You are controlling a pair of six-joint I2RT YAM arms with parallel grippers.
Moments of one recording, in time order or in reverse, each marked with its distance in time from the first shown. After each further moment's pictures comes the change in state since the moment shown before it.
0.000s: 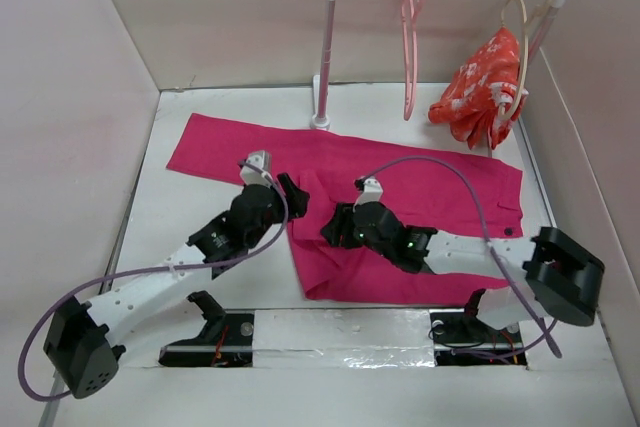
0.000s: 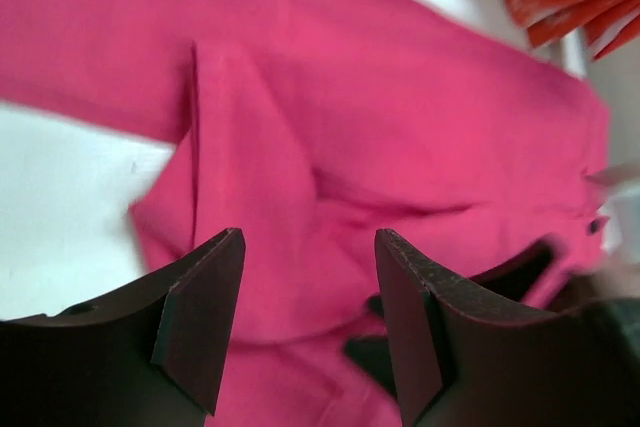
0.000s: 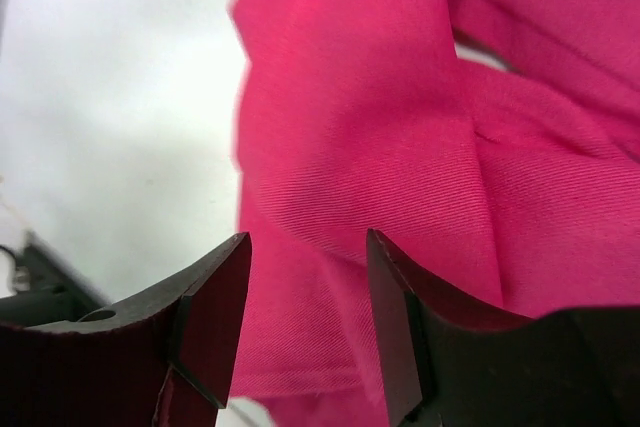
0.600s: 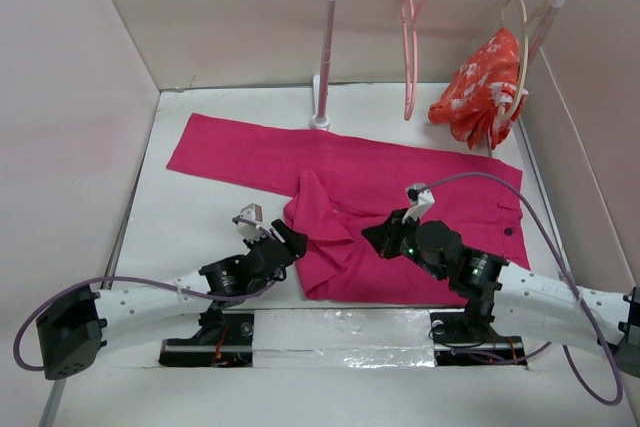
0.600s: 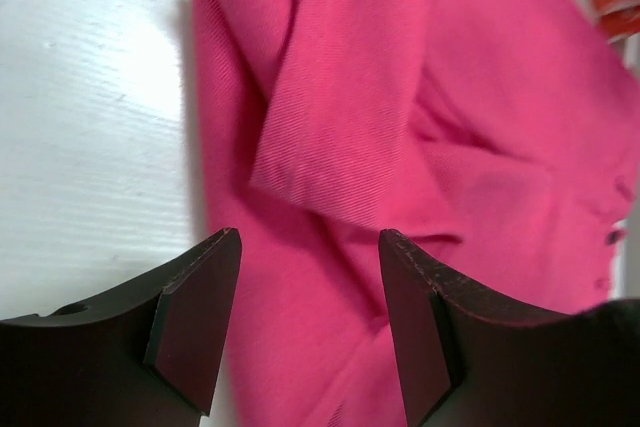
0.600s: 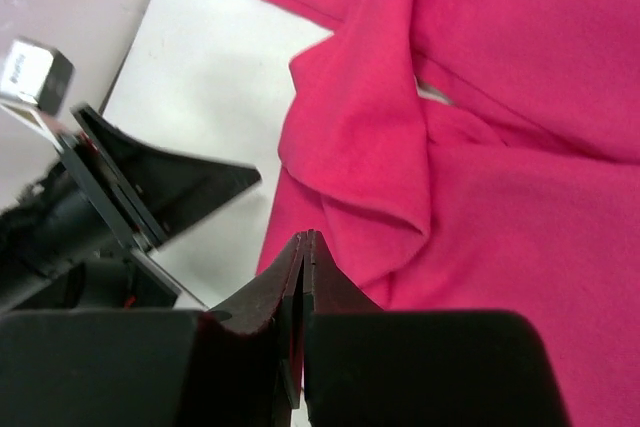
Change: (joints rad) left arm -0.357 -0.101 -0.370 -0.001 -0.368 -0.504; right arm 0.013 -0.621 -0.197 -0.172 0.073 -0.085
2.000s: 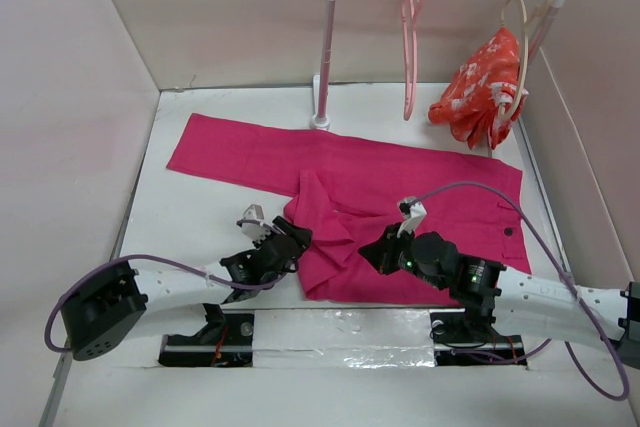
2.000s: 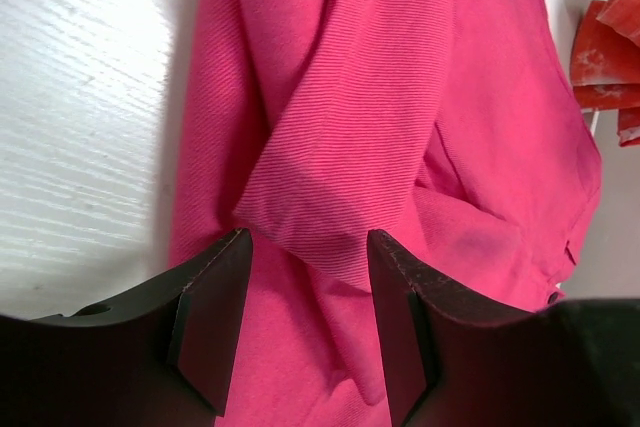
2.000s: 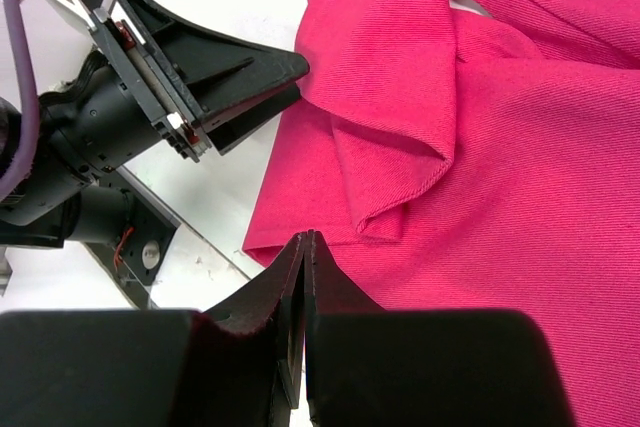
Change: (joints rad) left arm 0.054 0.254 -0.005 0.259 0.012 -0.220; right arm 0.087 -0.037 -0.075 -0.023 -0.038 0.041
